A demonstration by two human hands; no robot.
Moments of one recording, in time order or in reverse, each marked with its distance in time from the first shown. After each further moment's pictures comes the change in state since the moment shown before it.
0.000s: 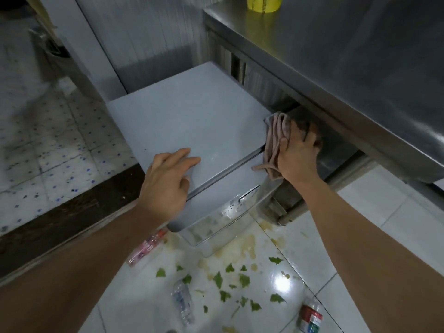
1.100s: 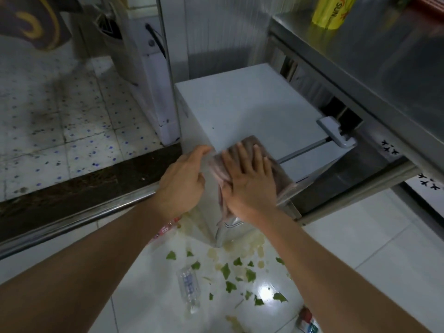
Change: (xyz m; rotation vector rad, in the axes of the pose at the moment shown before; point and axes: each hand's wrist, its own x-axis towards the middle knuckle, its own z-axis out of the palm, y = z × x) left_hand -0.076 -0.063 -0.049 -0.225 -0.032 -0.166; right_hand -0.146 -0.162 0.043 -0.233 -0.114 -0.521
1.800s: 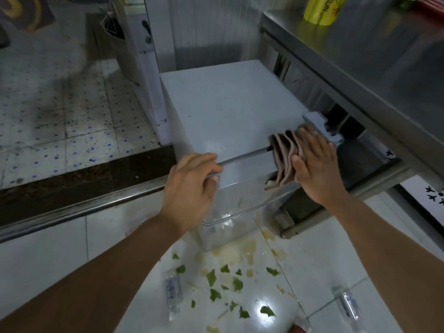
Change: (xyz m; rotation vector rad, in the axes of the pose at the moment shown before) left_hand -0.022 0.053 0.075 -0.014 0.265 0.108; right_hand -0.007 0.195 0.008 0.116 0.257 0.009
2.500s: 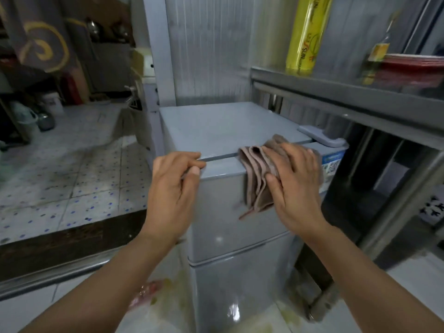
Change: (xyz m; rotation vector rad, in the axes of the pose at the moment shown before) left_hand -0.004 -0.031 0.067 -0.160 0.528 0.220; right_hand -0.015 -0.021 0.065 0.152 0.569 -0.310
